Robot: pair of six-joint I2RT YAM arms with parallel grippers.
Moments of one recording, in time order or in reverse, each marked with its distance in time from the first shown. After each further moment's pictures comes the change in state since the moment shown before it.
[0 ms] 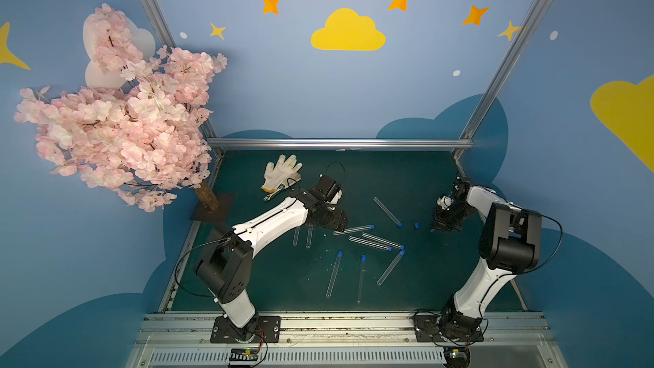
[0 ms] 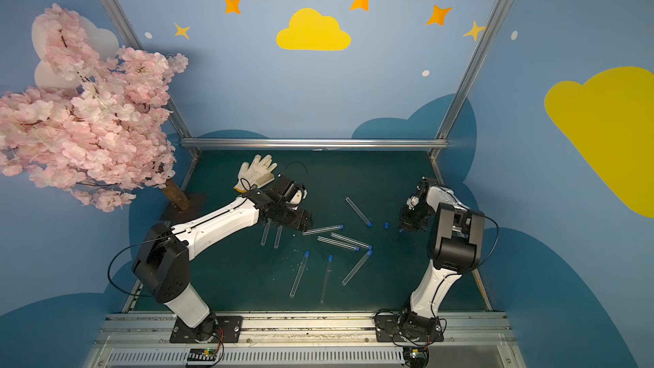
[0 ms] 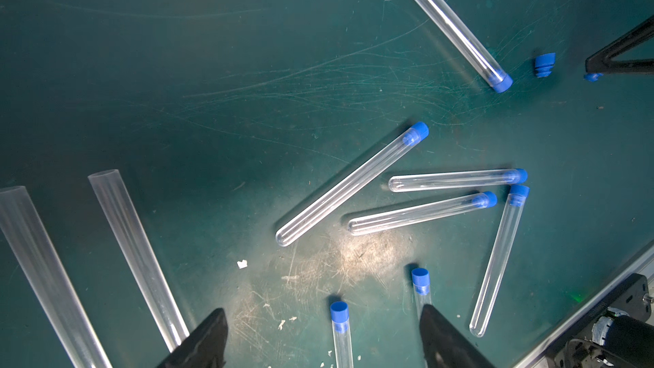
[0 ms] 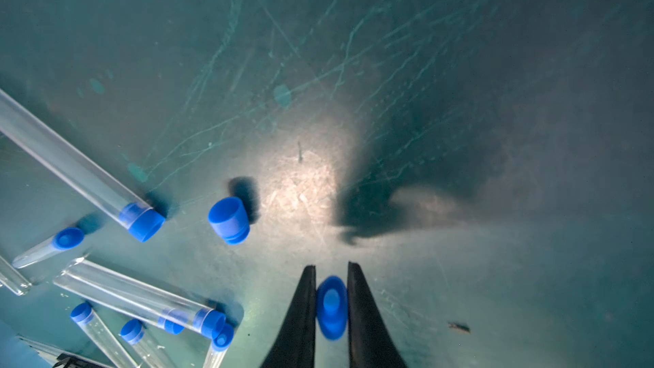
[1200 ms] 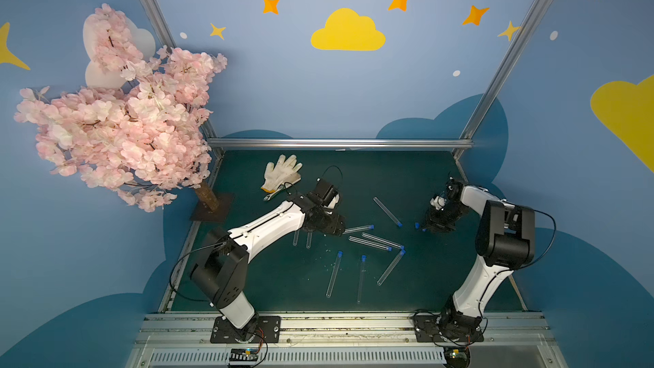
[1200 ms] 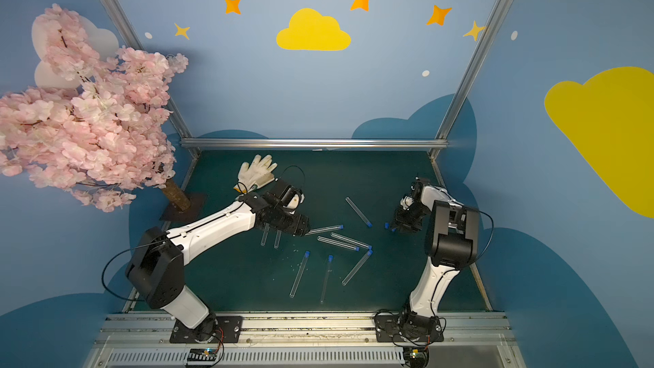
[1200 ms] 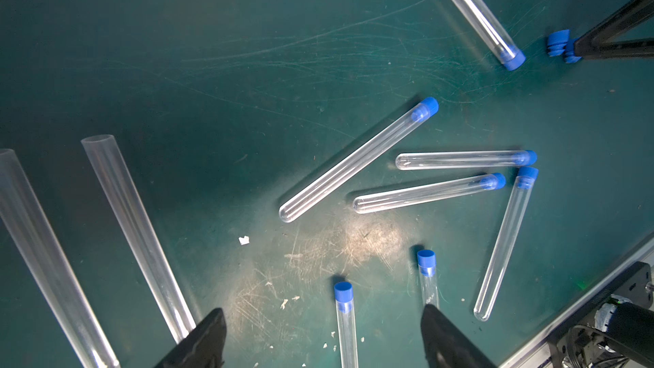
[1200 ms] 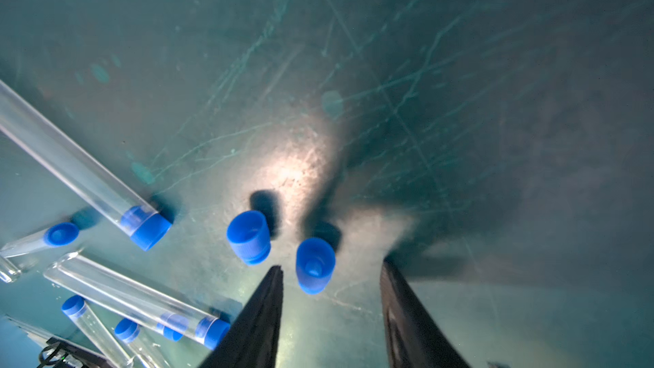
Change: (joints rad) left arm -0.002 -0.052 -0.061 -0.005 0.007 -0.012; right arm 0.039 0.031 0.004 0.016 -0.020 -0.011
